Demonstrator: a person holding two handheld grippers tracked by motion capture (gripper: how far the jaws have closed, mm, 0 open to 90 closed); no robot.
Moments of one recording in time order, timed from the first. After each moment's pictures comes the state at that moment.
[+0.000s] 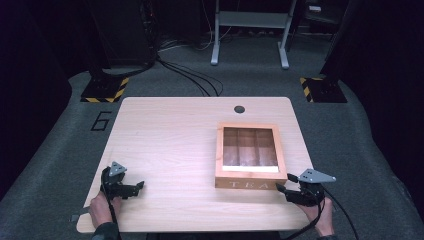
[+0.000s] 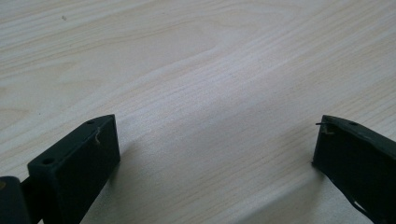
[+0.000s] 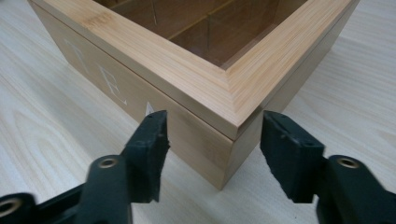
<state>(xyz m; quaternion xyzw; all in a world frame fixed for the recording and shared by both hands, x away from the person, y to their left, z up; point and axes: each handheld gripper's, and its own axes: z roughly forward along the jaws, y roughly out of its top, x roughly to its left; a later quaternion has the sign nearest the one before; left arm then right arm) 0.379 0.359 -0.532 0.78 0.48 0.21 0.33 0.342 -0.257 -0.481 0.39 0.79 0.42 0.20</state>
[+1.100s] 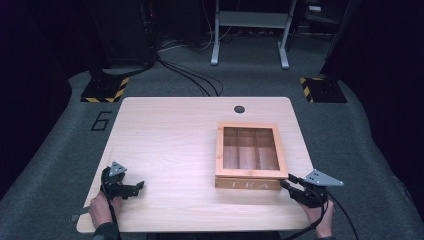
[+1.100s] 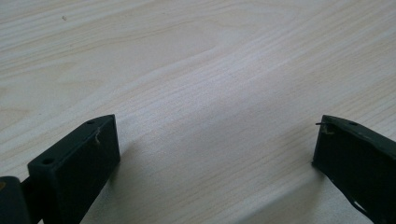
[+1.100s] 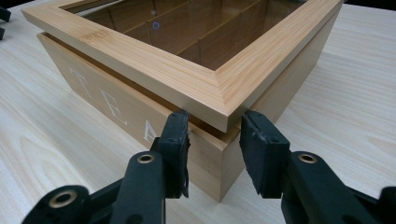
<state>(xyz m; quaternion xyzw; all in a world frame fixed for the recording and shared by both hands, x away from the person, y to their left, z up) 0.379 0.359 -0.532 0.78 0.48 0.21 0.33 0.336 -0.264 -0.482 0.40 0.76 0.47 0.22</state>
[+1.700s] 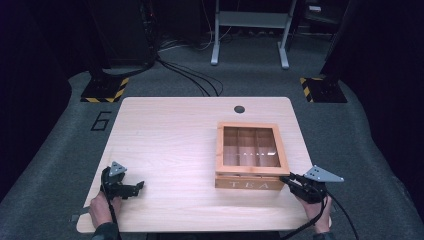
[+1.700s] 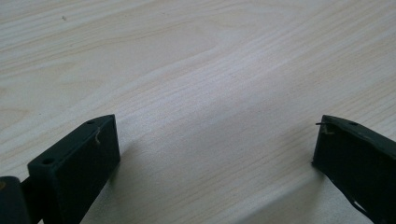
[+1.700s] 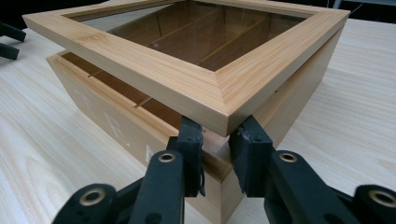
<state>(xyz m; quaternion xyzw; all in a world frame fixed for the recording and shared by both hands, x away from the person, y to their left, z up) 0.379 0.359 -0.532 0.78 0.48 0.21 0.33 0.347 -0.263 -0.479 0.39 0.75 0.49 0.21</state>
